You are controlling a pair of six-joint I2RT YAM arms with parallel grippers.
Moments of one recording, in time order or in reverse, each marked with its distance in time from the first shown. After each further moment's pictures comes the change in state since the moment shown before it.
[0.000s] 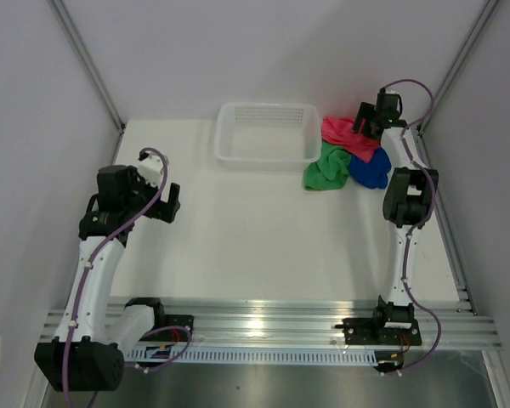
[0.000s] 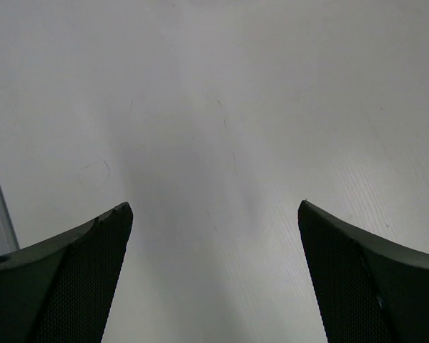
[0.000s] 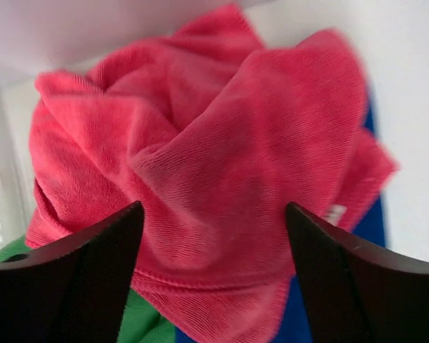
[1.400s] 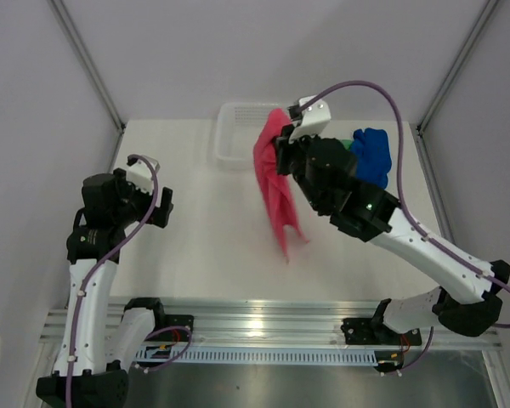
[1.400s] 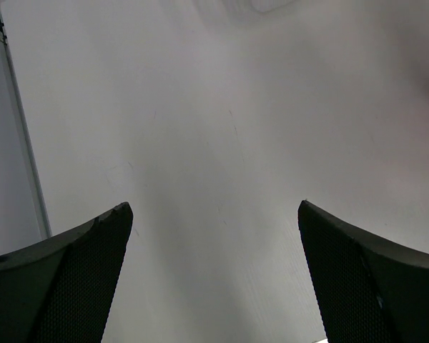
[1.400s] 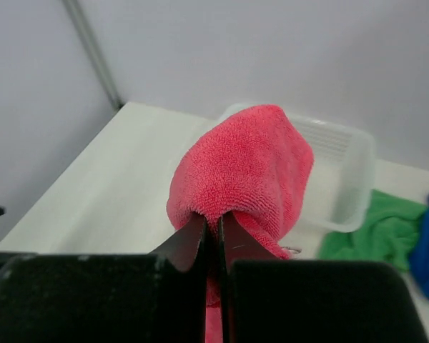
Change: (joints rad) left arm 0.019 -0.140 0.029 -0.072 0.001 0.019; right arm 1.040 -1.088 -0.552 0.091 0.566 -0.142
